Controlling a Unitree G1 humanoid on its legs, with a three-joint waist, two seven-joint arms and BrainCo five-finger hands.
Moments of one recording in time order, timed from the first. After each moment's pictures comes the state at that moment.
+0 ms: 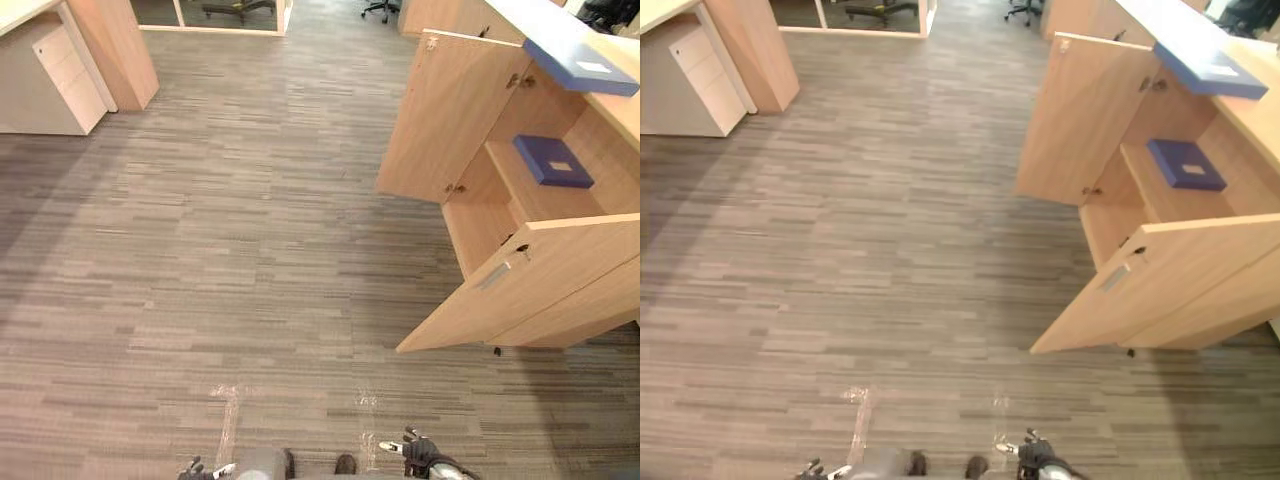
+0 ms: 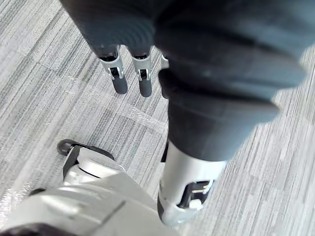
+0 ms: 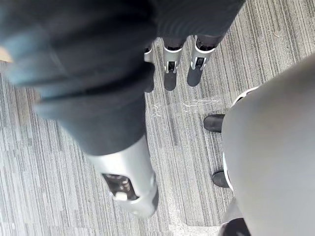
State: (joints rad) left arm 0.14 0.12 0.26 1.10 -0.25 -0.12 0.02; right arm -0.05 -0.08 -0.09 1.25 0.14 -0.06 0.01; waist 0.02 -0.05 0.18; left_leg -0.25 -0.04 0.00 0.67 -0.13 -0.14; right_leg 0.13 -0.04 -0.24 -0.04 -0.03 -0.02
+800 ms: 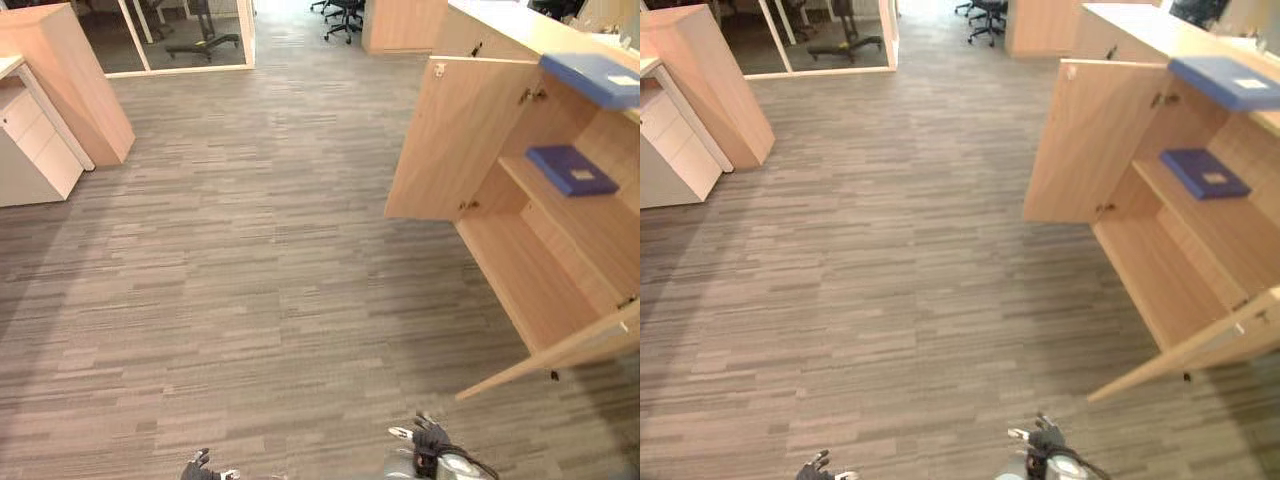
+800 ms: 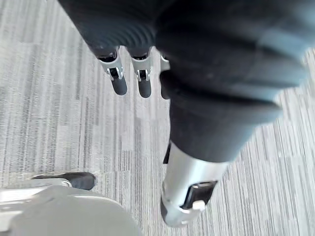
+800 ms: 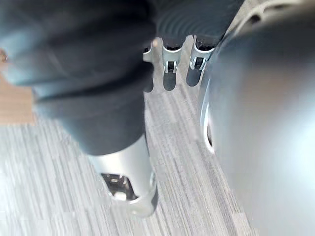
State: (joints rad) left arm 0.16 0.16 0.03 1.07 -0.10 -0.16 0.07; right arm -0.06 -0.07 -0.08 1.14 0.13 -0.08 -0.02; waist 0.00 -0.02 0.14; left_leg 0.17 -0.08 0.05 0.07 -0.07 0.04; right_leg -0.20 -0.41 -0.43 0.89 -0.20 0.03
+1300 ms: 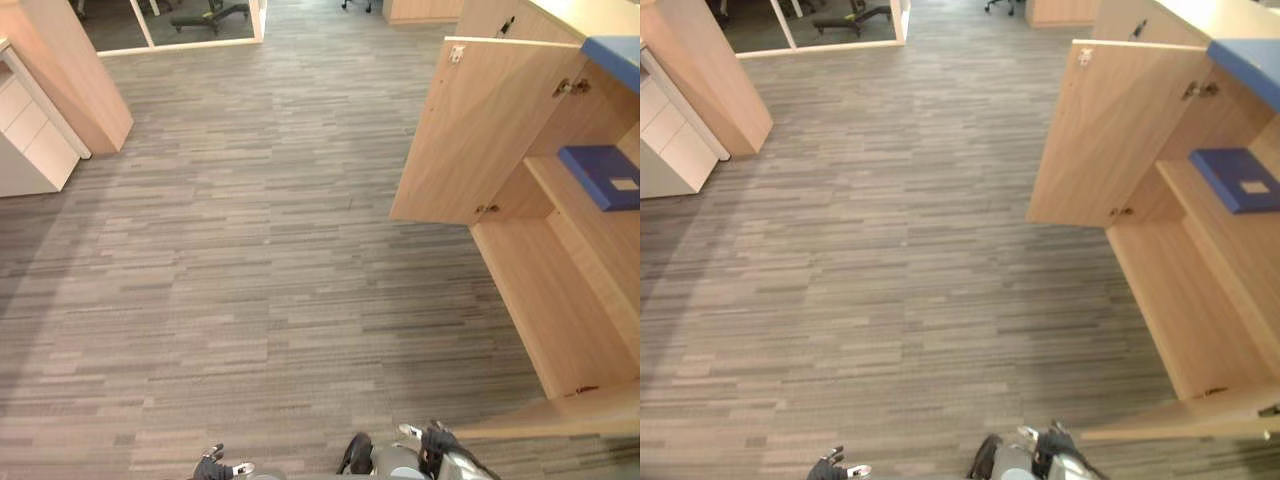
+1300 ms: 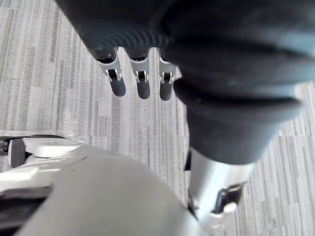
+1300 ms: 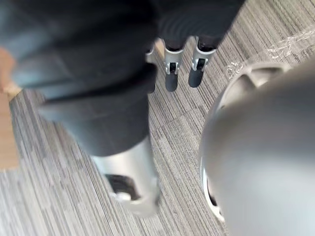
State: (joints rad) left arm 0.13 0.13 0.05 1.11 -0.10 -0.14 0.05; right arm -0.05 -0.09 -0.28 1.25 0.18 -0.06 -0.07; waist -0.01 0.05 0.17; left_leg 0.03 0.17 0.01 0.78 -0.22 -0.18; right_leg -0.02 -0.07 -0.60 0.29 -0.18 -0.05
